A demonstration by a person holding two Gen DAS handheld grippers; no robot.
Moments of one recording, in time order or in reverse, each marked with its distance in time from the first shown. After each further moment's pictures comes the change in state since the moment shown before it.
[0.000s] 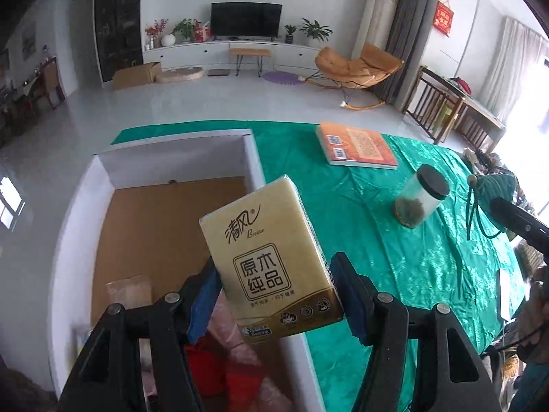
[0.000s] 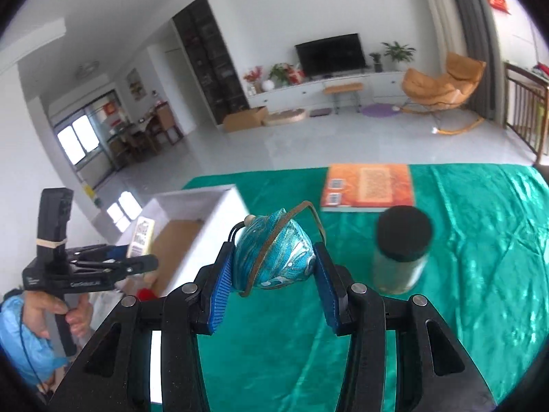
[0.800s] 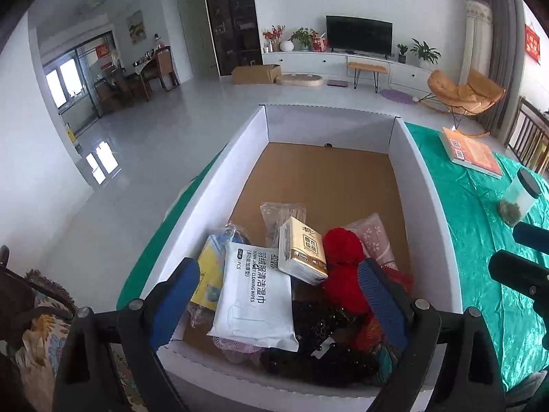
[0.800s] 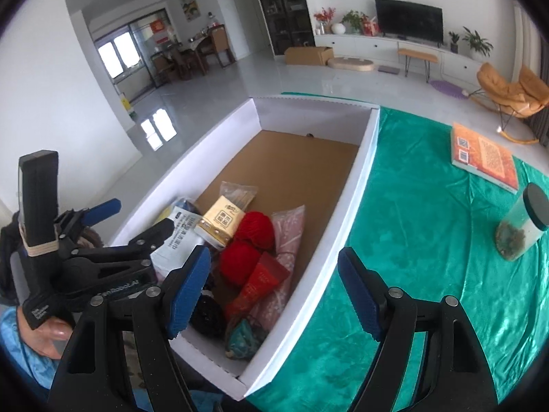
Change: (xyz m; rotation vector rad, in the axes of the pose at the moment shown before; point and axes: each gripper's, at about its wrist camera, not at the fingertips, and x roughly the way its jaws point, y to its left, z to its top) left arm -0.046 0.068 -0.122 -0.190 -0.083 0.441; right arm 0.085 0.189 -0.078 -0.212 0.270 0.040
